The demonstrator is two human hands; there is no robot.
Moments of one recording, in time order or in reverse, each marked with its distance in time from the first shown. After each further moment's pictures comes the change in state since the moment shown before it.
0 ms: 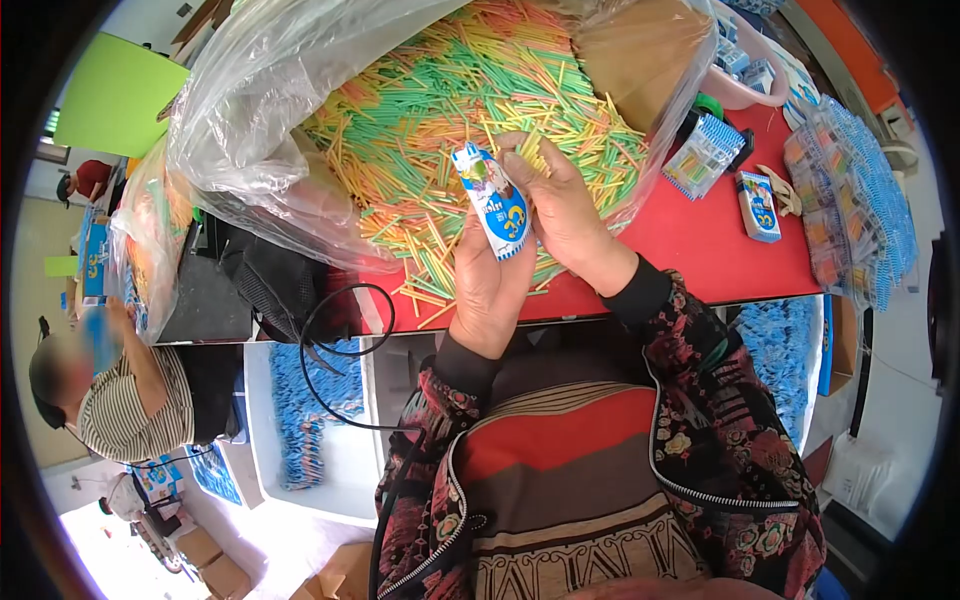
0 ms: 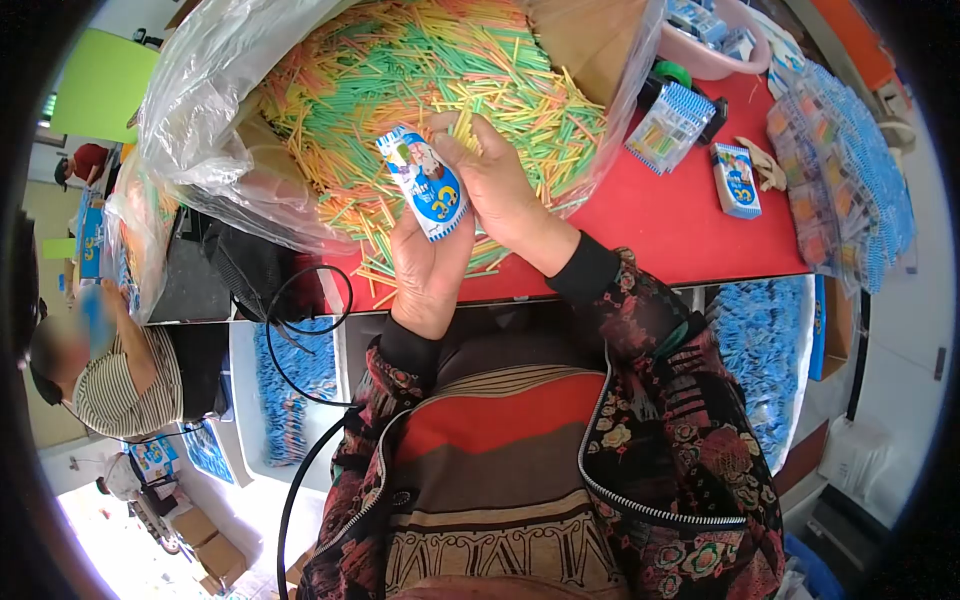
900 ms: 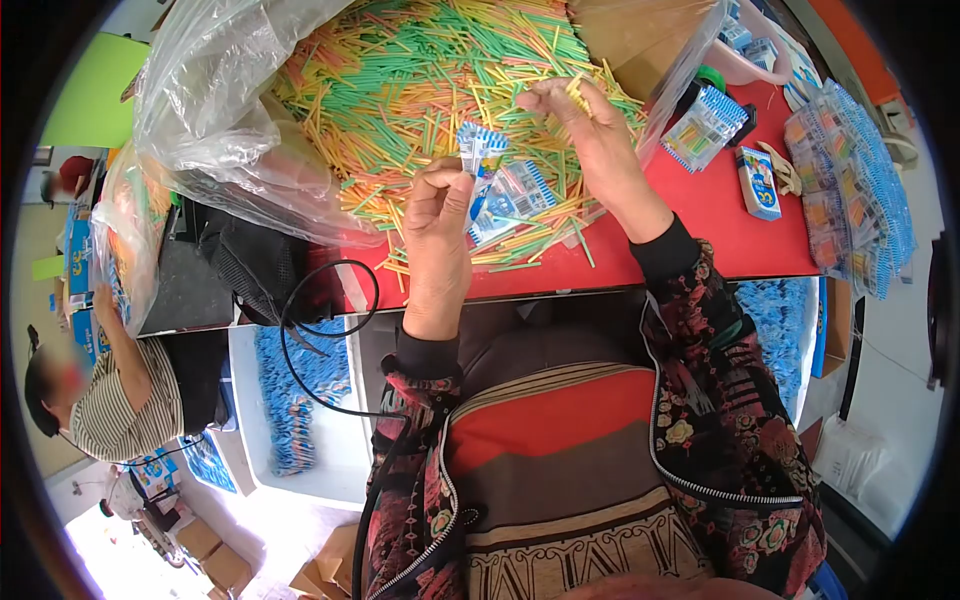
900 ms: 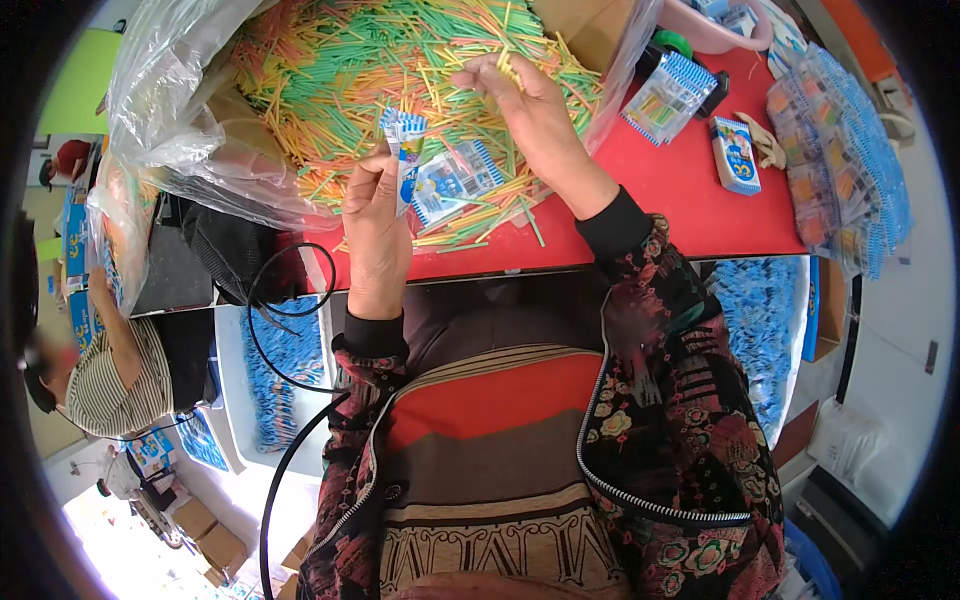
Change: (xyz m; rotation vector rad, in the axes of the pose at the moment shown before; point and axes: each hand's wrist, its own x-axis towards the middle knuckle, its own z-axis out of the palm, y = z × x) left_hand -0.005 0.034 -0.018 0.628 0.031 0.229; right_hand 0.015 -0.029 -0.046 -0.604 -0.032 -0.279
